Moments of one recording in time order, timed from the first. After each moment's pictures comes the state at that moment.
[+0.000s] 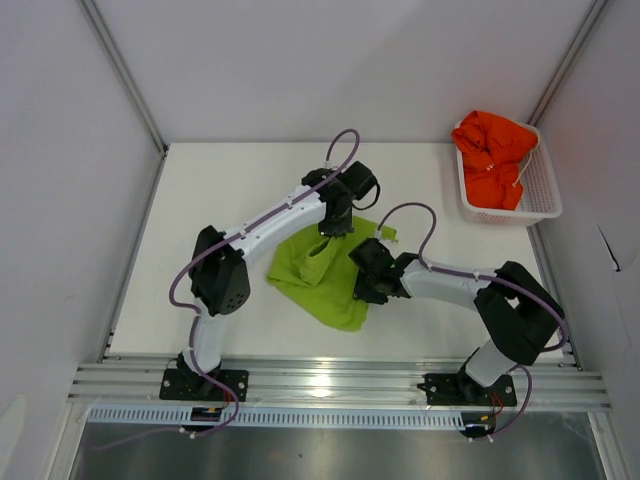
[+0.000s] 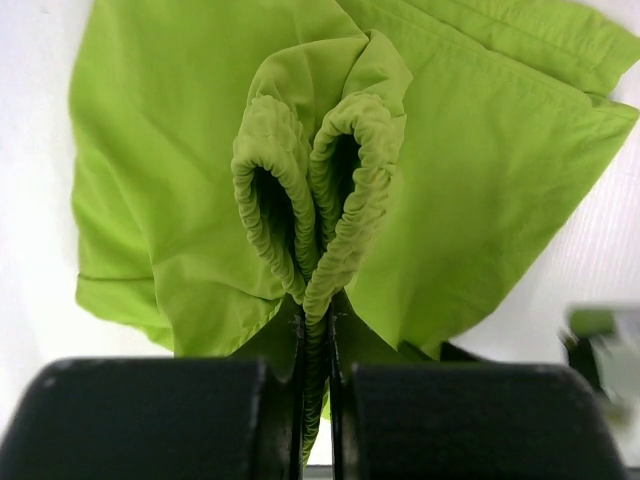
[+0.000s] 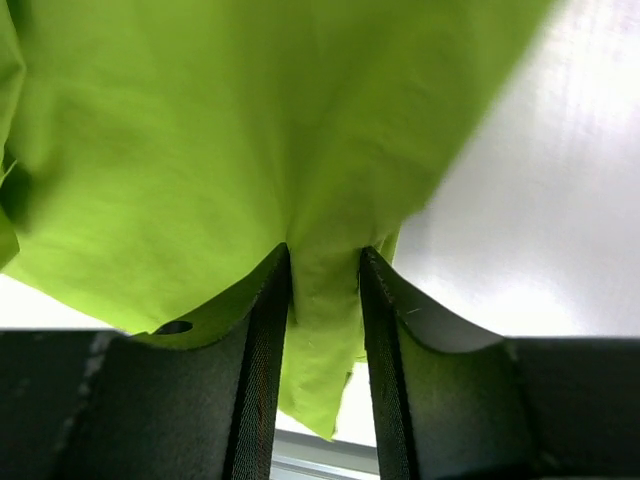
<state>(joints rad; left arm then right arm) -0.80 2.05 1.96 -1.13 -0.34 -0.72 0.82 1.61 0.89 -0.39 0.15 0.97</state>
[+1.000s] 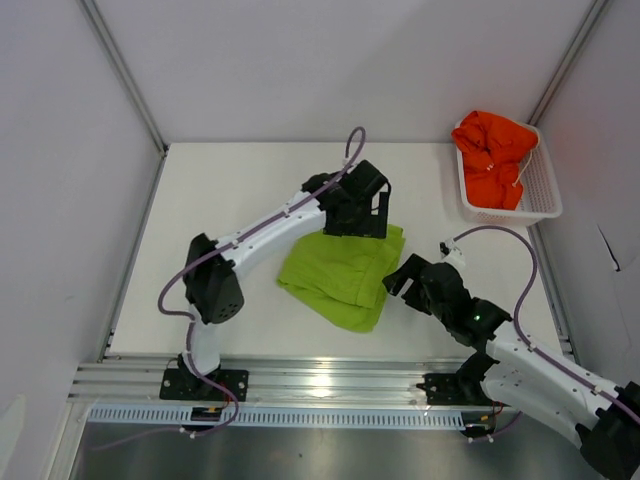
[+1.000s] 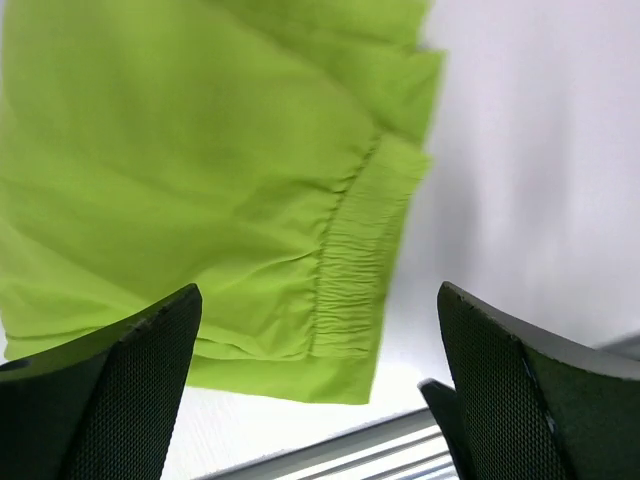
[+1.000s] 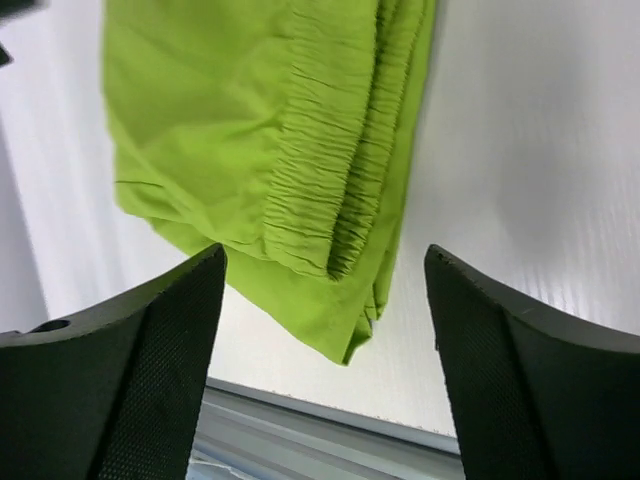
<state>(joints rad) -0.87 2.01 1.95 -0.98 -0.19 -0.68 0.73 0.80 0.47 -0.34 0.29 1.03</state>
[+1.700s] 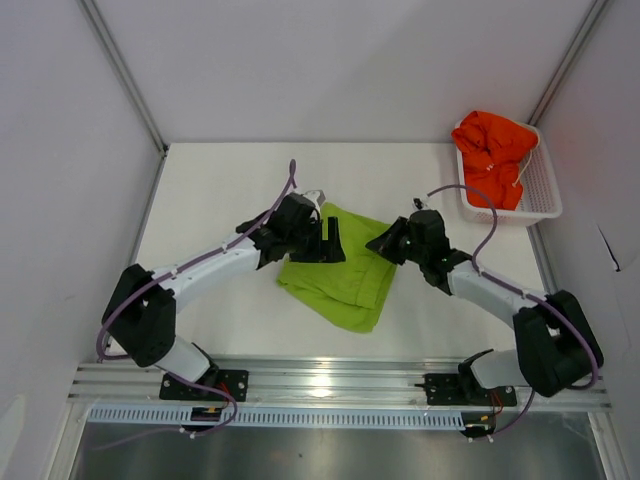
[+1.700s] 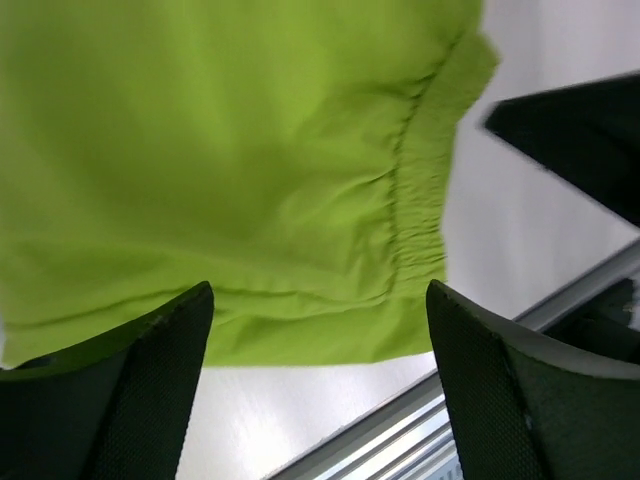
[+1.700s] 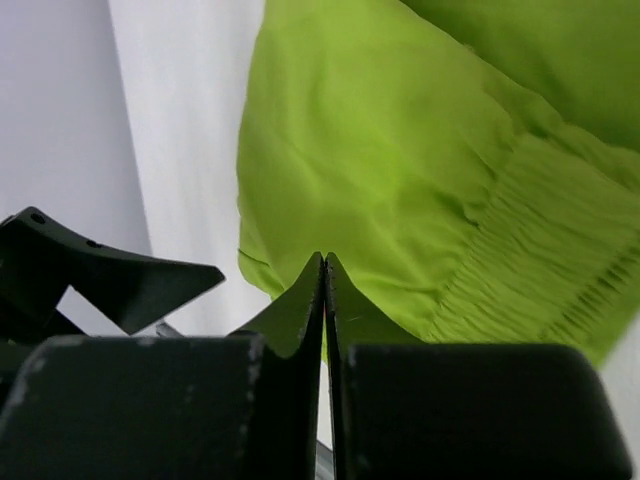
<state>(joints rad) -0.69 1.50 1.09 -0.44 0.10 -0.60 0.47 1.31 0.69 0.08 -0.14 0.95</state>
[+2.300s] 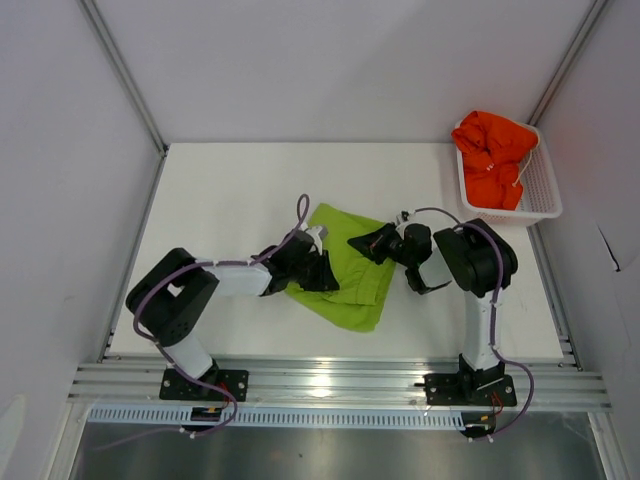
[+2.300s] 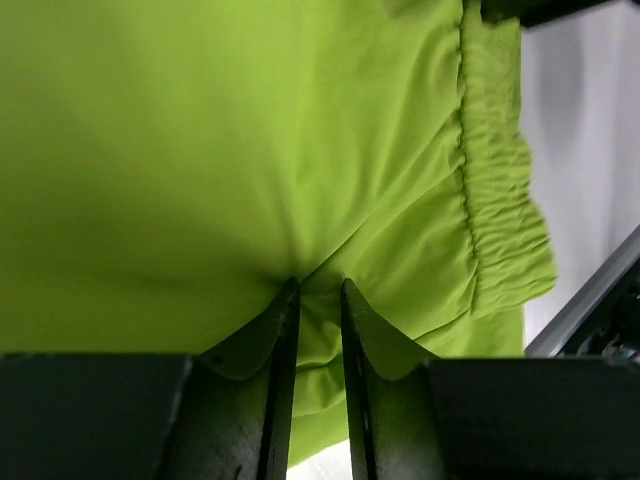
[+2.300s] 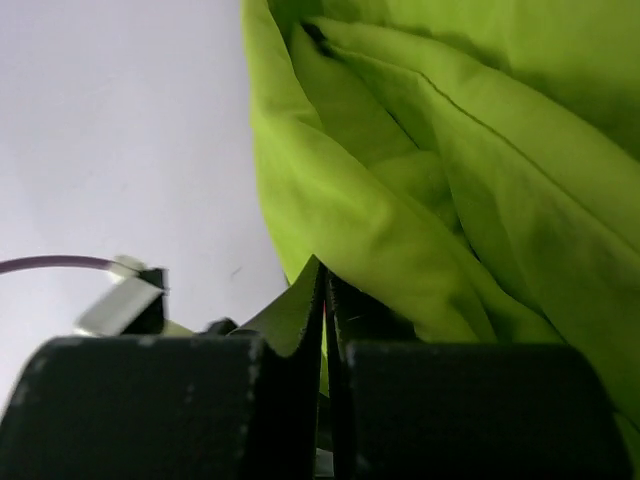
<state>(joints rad) -0.70 1.66 0.77 0.11 0.27 -0.63 0.37 2.08 0.68 1.10 -0.48 1.36</state>
